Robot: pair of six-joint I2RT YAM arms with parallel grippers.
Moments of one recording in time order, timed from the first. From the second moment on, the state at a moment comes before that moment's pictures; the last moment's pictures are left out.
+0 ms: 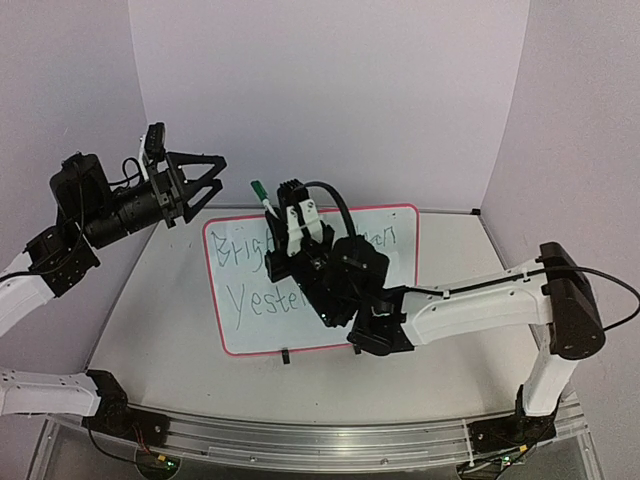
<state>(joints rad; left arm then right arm) -0.69 0.91 1.00 0.03 0.31 -0.91 1.27 1.87 1.32 0.81 0.69 -0.22</state>
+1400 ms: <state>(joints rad) -0.69 1.07 1.09 -0.01 0.64 -0.81 1.30 1.66 1.12 0.89 0.34 -0.16</state>
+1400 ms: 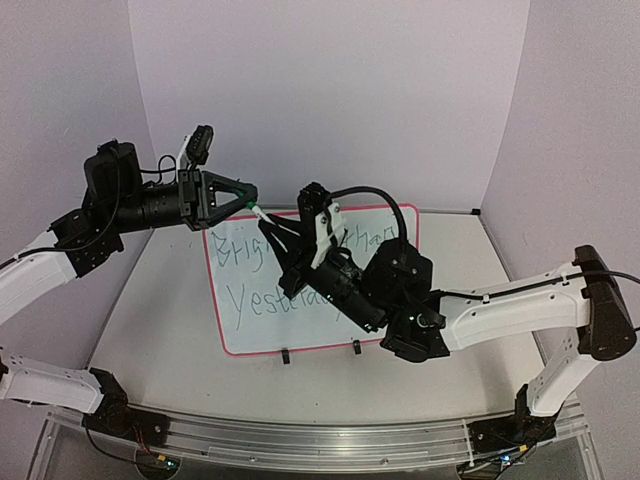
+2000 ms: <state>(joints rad) -0.67 1.05 1.04 0.10 0.58 -0.91 1.30 1.80 1.25 0.95 0.45 -0.24</state>
